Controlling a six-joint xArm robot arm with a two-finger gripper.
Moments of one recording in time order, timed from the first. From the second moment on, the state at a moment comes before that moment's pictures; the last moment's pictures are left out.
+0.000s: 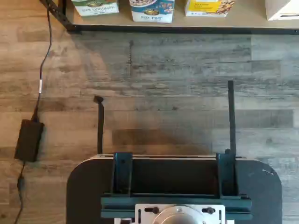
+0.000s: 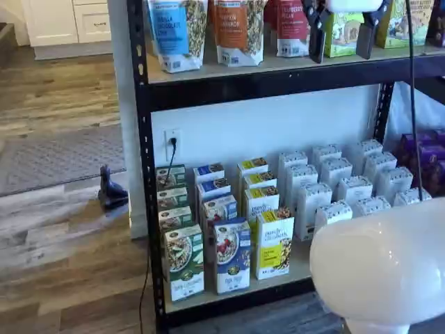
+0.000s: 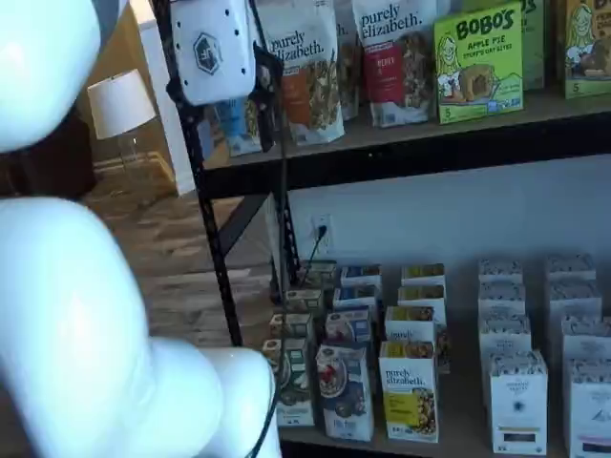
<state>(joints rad) 0.01 -0.84 -1.15 0.04 2.00 0.03</state>
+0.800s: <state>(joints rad) 0.01 -0.85 -1.07 0.04 1.89 0.03</state>
